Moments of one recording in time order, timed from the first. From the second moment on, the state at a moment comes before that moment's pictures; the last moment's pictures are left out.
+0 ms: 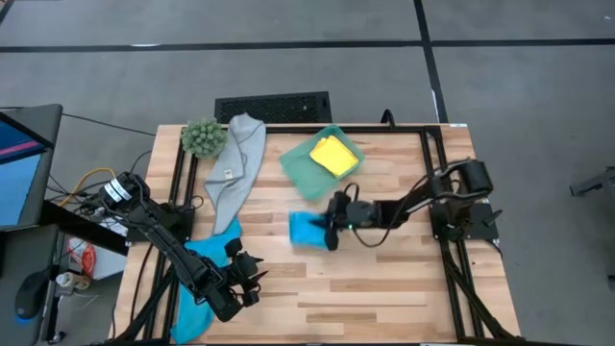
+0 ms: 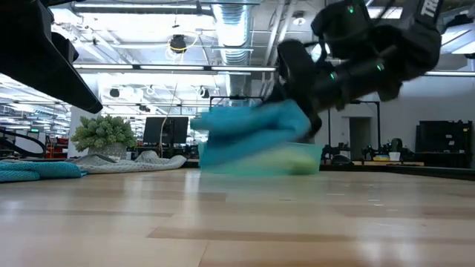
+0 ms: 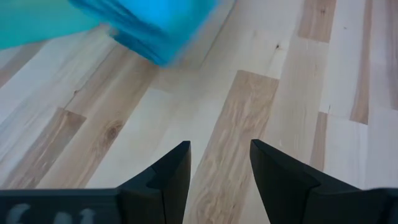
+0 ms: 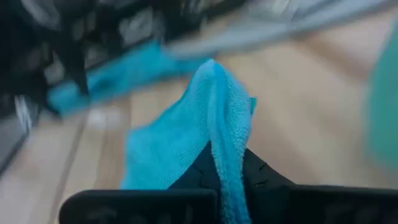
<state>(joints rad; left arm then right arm) -0.81 1.64 0.89 -0.44 -0.81 -1.03 0.13 1.81 0.64 0.81 0.17 0.42</state>
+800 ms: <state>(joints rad) -0.81 1.64 0.89 -0.46 -0.85 -1.03 -0.25 1.83 0.80 0.85 0.31 0.45</state>
